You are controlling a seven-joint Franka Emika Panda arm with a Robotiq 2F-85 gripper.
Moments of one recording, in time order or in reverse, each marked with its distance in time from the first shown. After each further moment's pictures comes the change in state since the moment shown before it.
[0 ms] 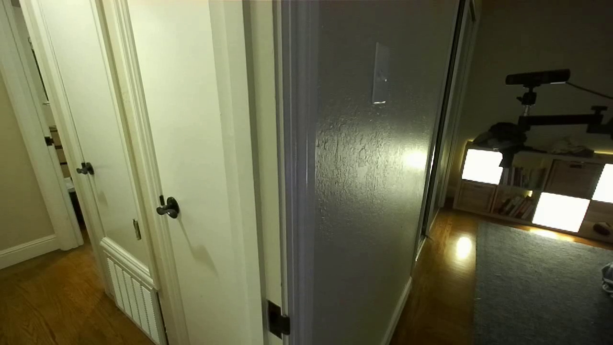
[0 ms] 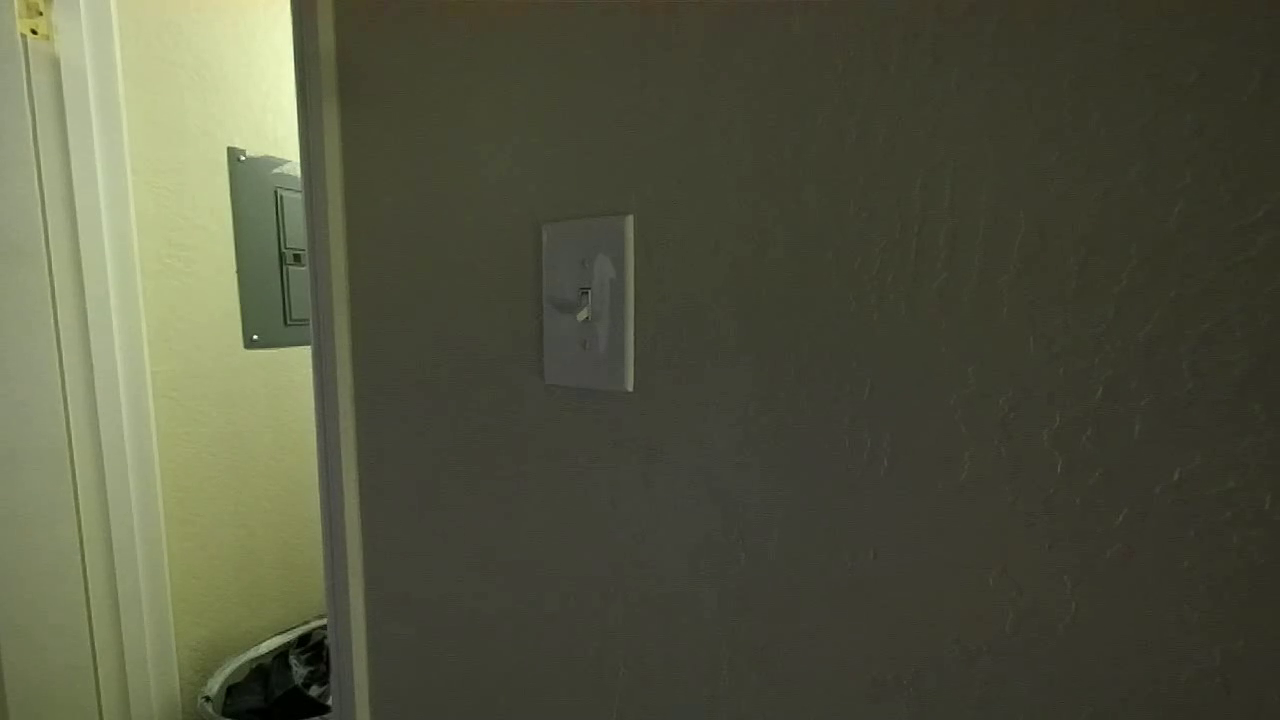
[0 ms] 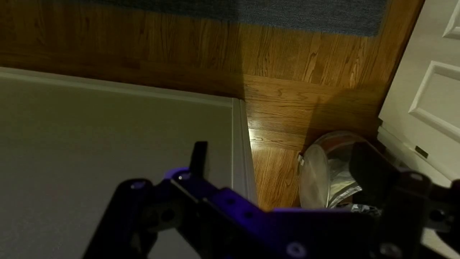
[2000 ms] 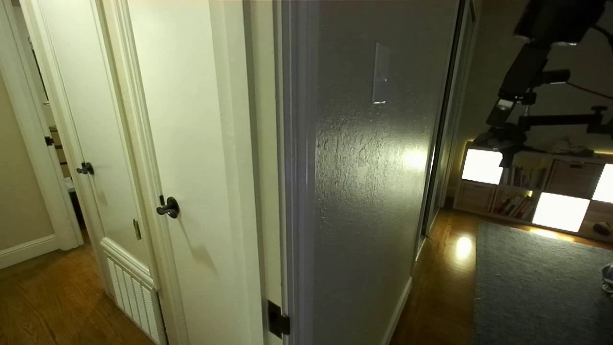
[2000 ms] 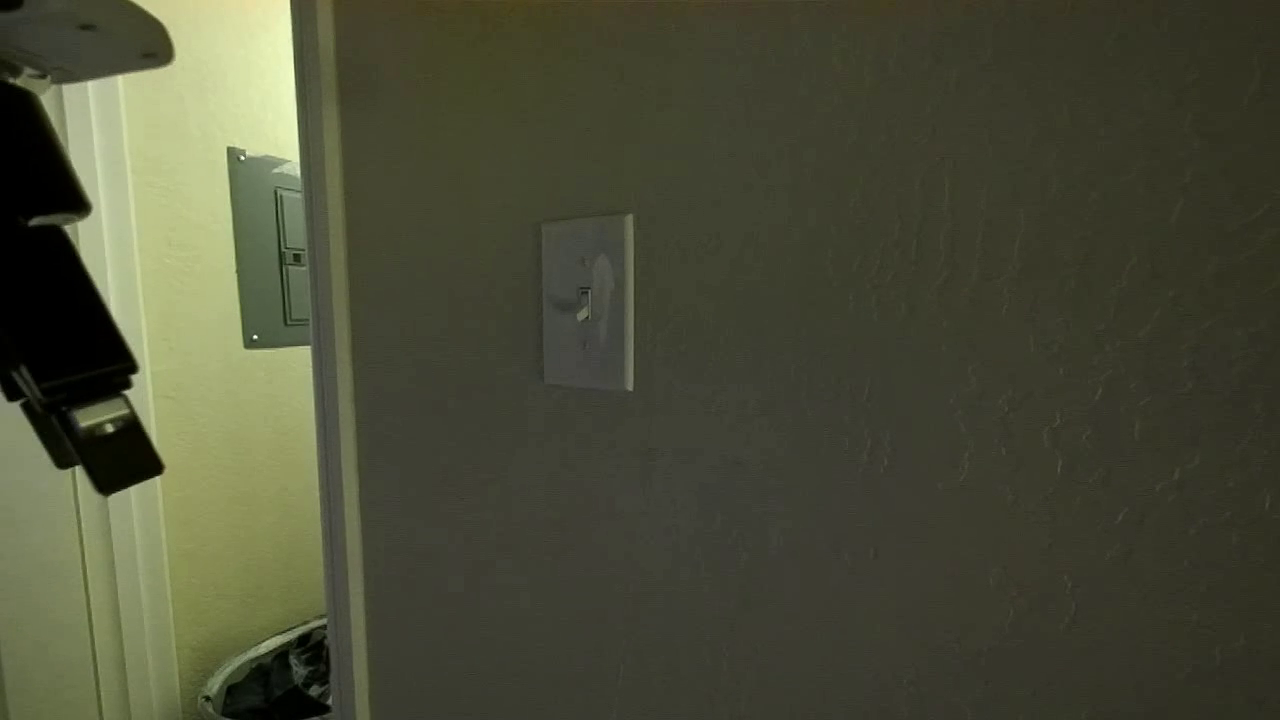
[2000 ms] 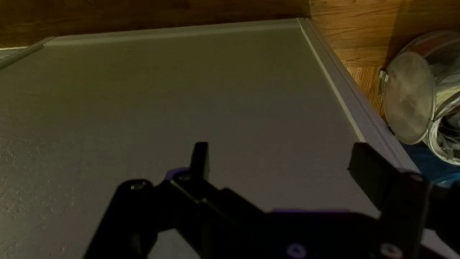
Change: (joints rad) arm -0.210 0.290 -0.182 0.039 -0.225 0.458 -0.025
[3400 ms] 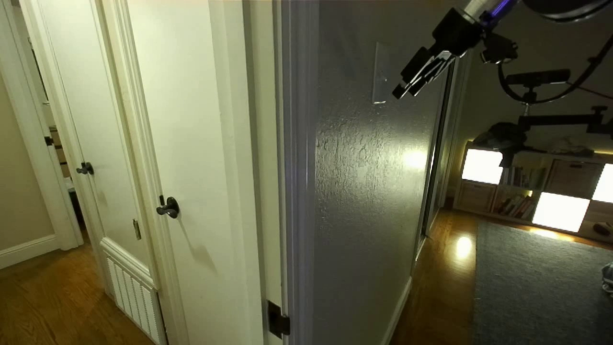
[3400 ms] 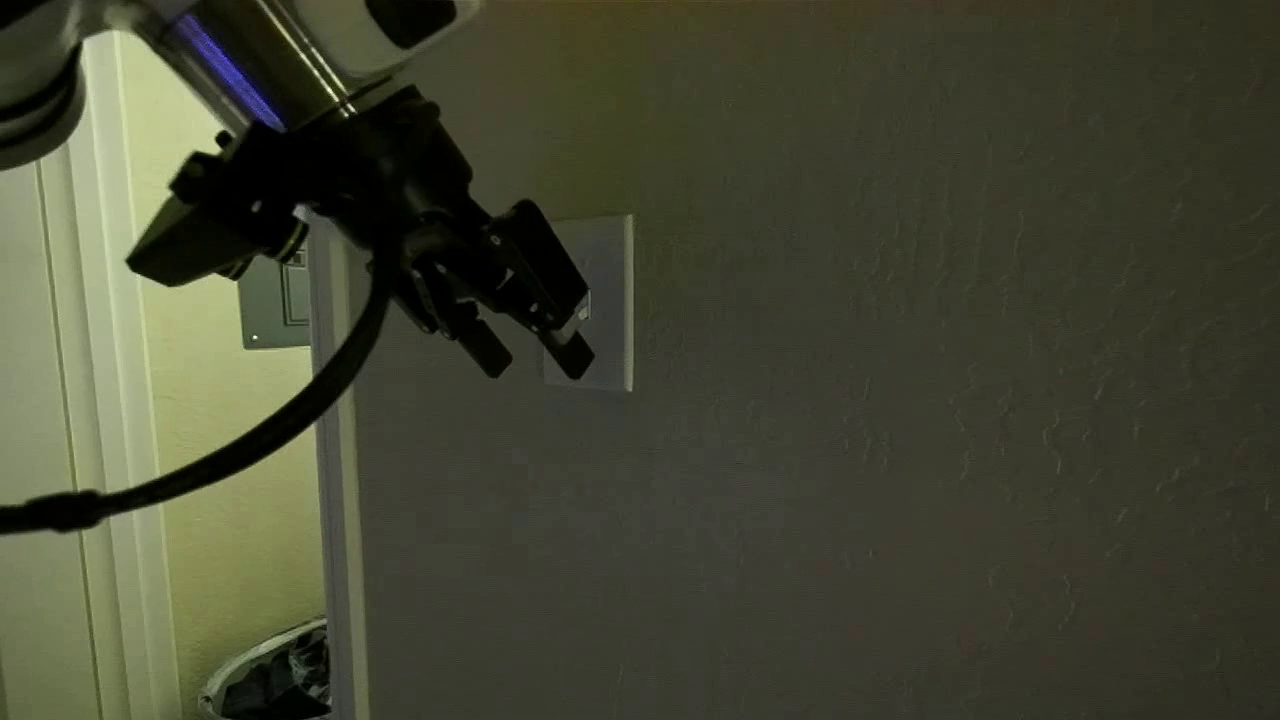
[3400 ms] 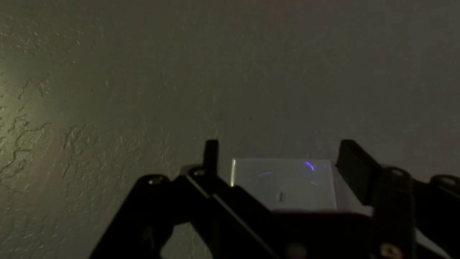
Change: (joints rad) arm -0.049 0.388 -0.126 0.249 -0.002 0.578 -0.115
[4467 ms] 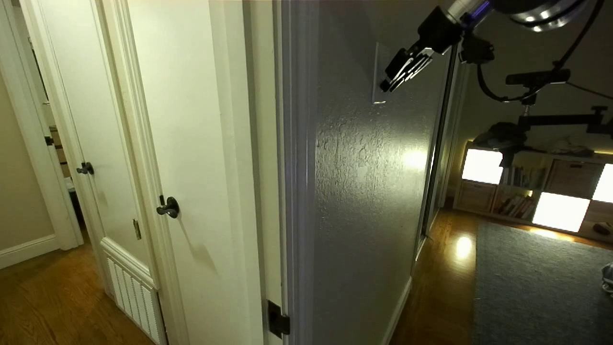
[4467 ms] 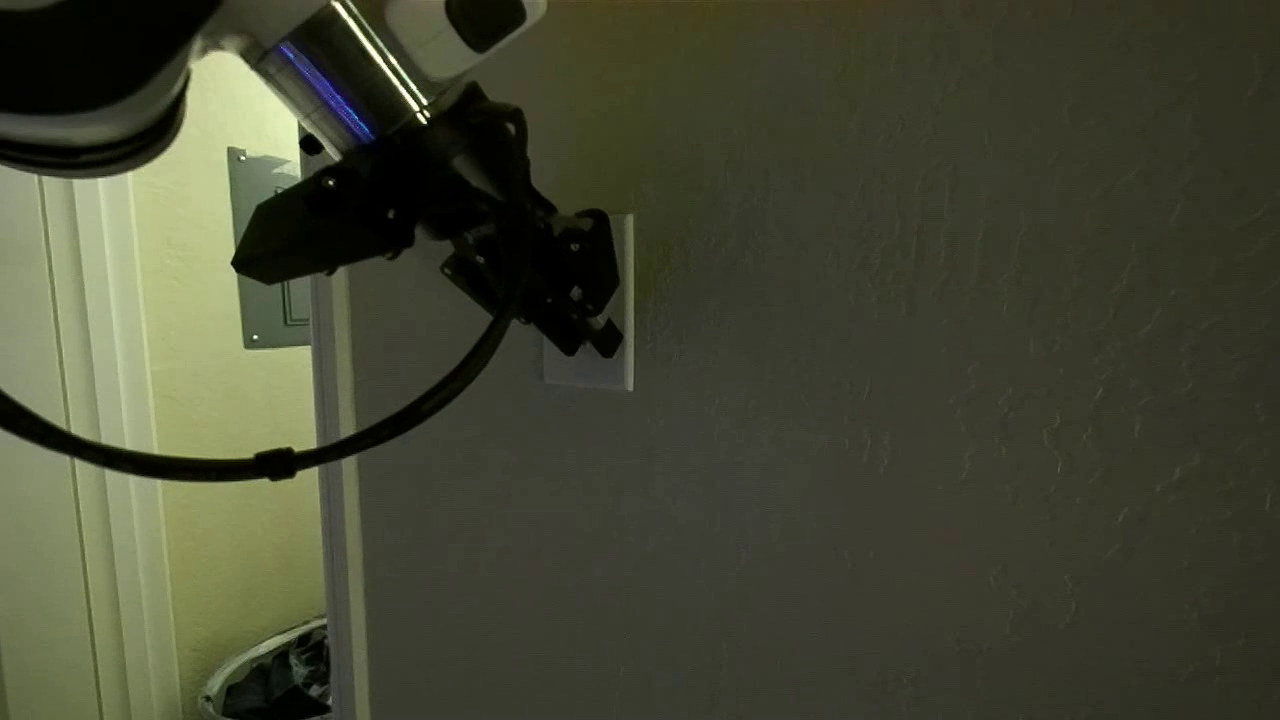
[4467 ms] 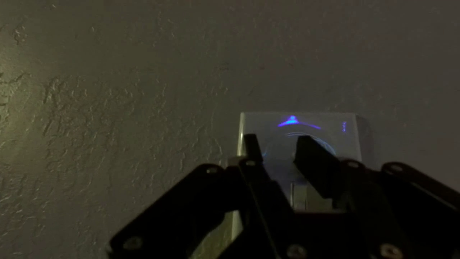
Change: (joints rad) arm 0.008 0.091 -0.001 0.094 0.140 0.082 -0.144
